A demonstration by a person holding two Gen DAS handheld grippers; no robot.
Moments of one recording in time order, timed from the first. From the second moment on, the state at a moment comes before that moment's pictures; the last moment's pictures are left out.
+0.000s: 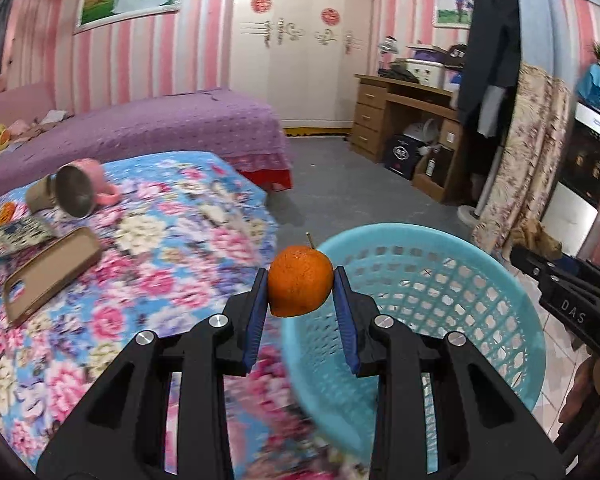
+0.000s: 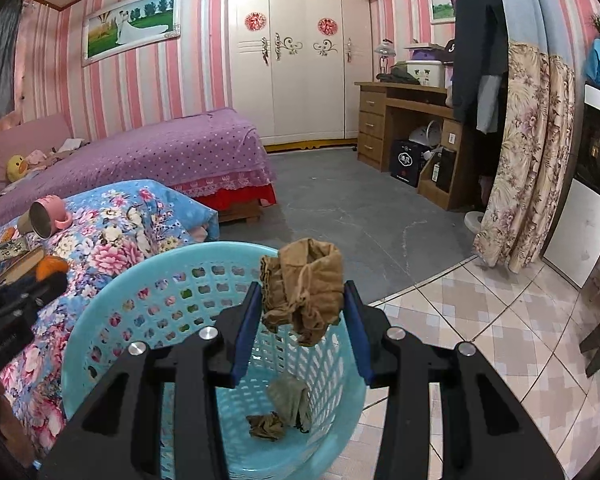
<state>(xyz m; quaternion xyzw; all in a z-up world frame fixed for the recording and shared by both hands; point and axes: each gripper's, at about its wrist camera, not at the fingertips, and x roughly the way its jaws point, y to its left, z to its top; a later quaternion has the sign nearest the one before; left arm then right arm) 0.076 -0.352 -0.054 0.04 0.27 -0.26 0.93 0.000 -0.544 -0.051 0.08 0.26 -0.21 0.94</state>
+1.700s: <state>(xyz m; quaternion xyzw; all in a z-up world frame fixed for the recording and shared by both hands) 0.080 -0.320 -0.041 0.04 0.27 -0.22 0.94 0.008 -0.516 -0.049 0.06 0.27 -0.22 0.94</state>
